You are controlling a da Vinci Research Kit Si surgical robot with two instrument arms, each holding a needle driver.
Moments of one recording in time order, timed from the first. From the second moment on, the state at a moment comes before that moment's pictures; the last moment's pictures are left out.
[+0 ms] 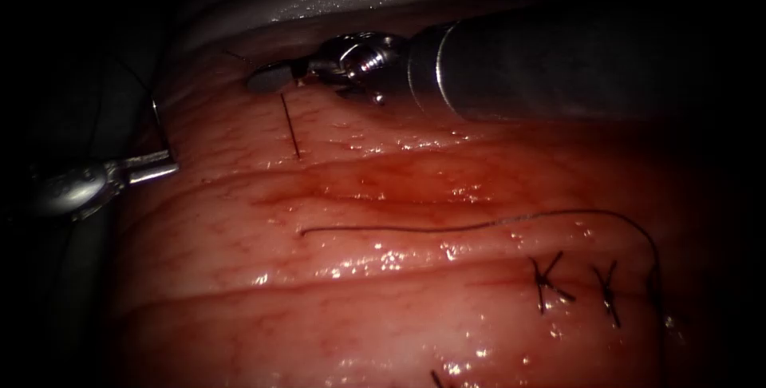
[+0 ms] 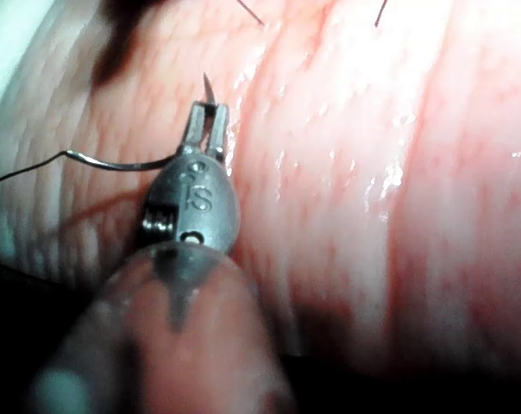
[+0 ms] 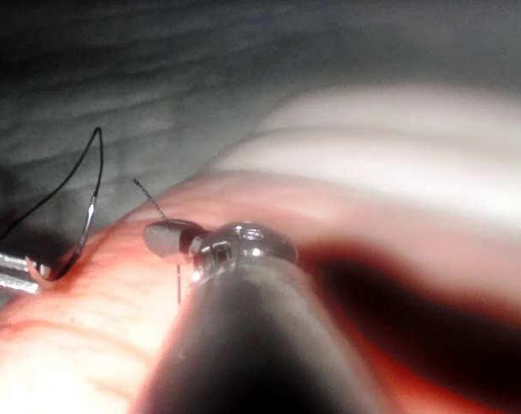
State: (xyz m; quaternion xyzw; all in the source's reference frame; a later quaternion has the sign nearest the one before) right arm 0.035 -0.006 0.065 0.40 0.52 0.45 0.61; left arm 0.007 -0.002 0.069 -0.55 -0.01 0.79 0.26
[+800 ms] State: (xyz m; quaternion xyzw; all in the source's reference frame) right arm 0.032 -0.009 0.062 0.33 0.65 0.44 0.52; left arm 0.002 0.003 0.073 -0.56 -0.02 0.78 0.27
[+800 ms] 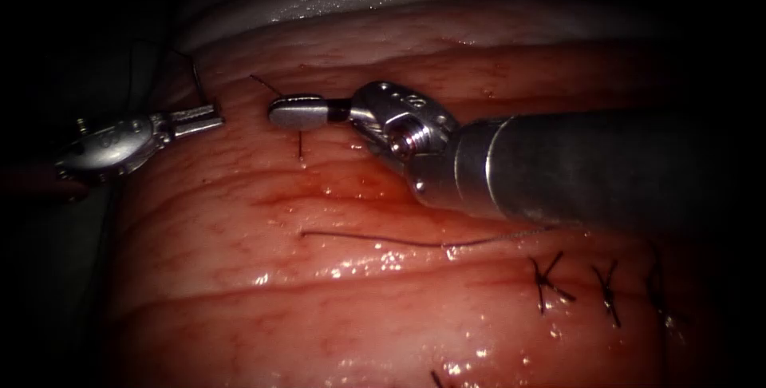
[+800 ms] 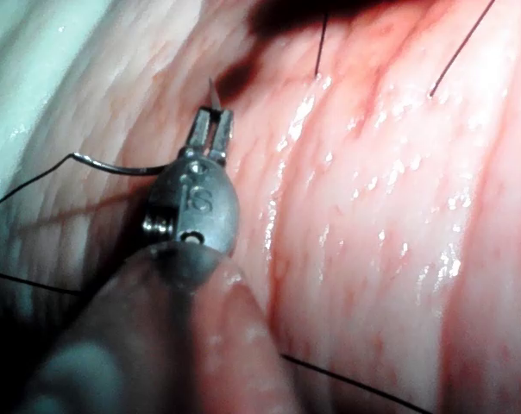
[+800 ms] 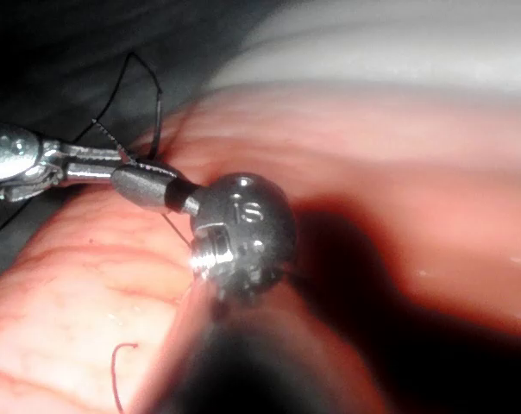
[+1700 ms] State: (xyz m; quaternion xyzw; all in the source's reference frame) right arm 0.023 -0.007 0.057 0.22 0.69 0.48 0.49; left arm -0.008 0.011 0.081 -0.57 -0.04 0.79 0.24
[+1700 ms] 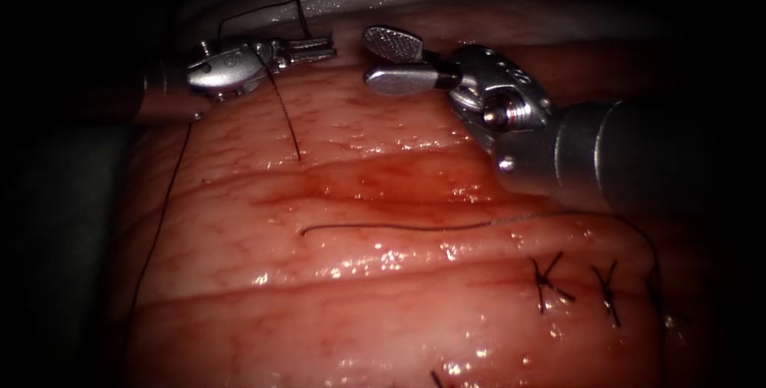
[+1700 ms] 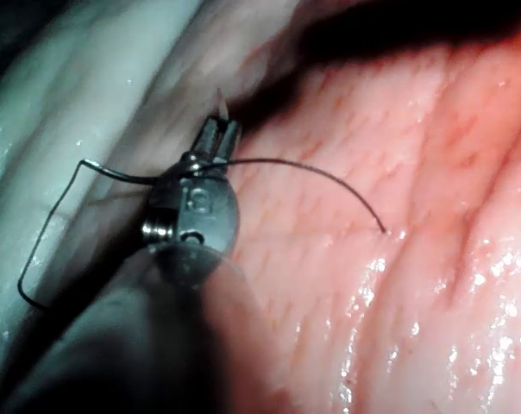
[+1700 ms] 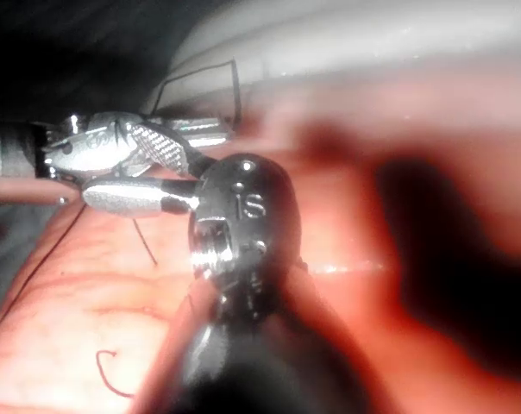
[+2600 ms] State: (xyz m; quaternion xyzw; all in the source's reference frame) right arm 0.019 -0.008 0.057 0.19 0.68 0.44 0.55; left arm 0.009 0.016 0.068 -0.54 0.00 0.78 0.30
